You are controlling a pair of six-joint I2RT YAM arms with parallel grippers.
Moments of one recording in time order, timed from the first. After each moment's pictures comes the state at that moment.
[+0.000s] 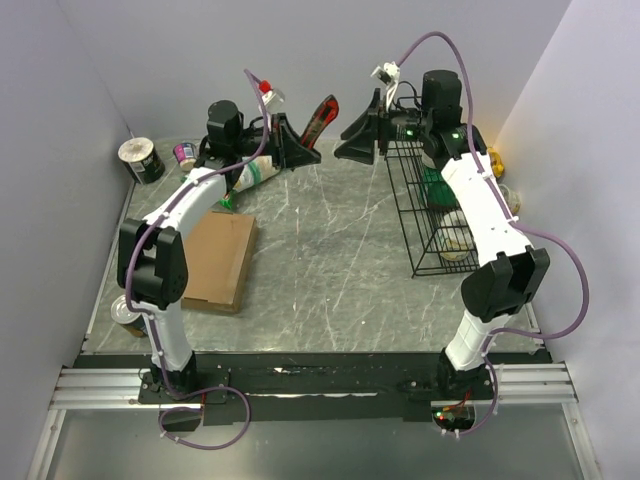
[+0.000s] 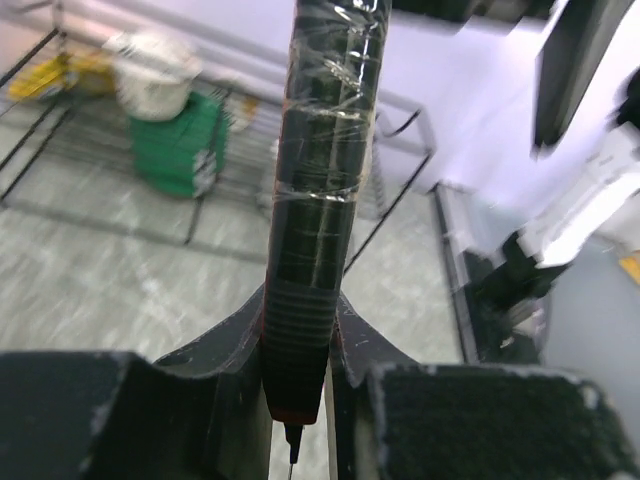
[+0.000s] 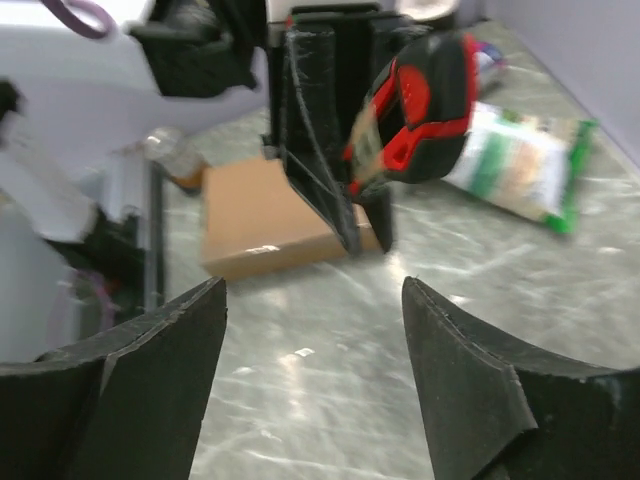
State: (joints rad) left arm -0.29 1.90 1.64 0.32 1.22 -0.39; right arm 0.24 1.76 1.96 -0.52 -1.09 -0.05
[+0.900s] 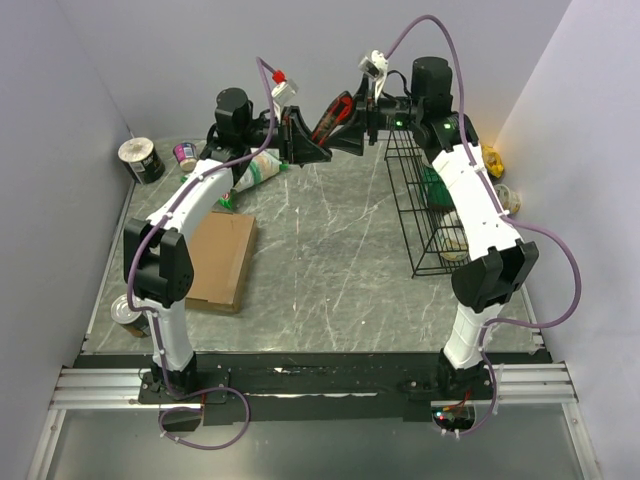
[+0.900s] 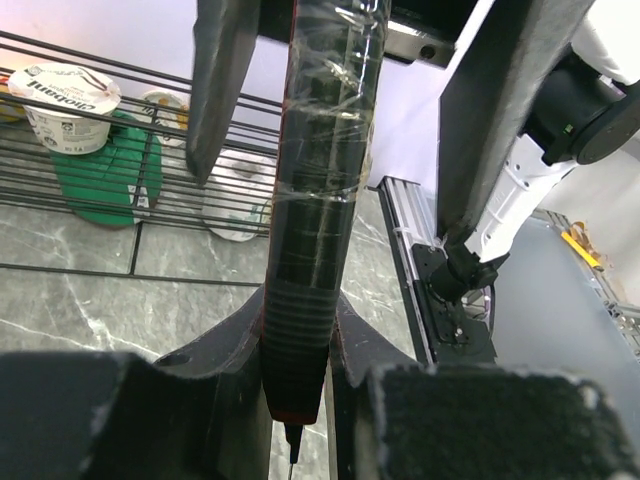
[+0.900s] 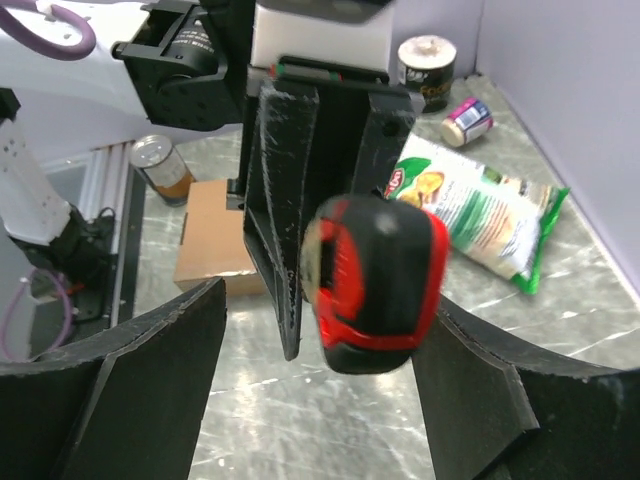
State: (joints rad) left arm -0.35 1.93 1.79 0.29 1.30 -0.48; right arm 0.30 1.85 2.14 -0.52 -1.08 -0.11
